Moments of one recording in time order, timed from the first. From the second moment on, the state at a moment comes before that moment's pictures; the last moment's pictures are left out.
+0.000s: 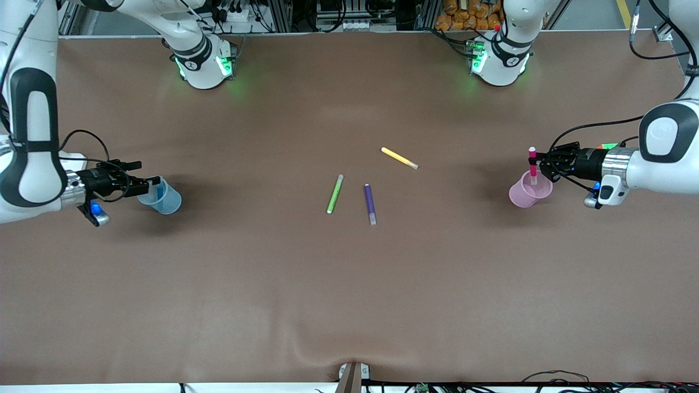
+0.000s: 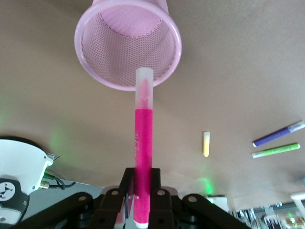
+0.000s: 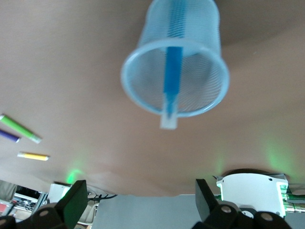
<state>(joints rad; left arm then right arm) 0.74 0.34 -0.58 -1.99 -0.30 1.65 -0.51 0.12 0.50 -0.47 -1.71 0.54 1.36 0.03</state>
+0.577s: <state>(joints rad) 0.80 0.40 -0.59 -1.96 -0.30 1.67 -0.45 0.13 0.36 -0.33 -1.49 0.40 1.33 0.02</state>
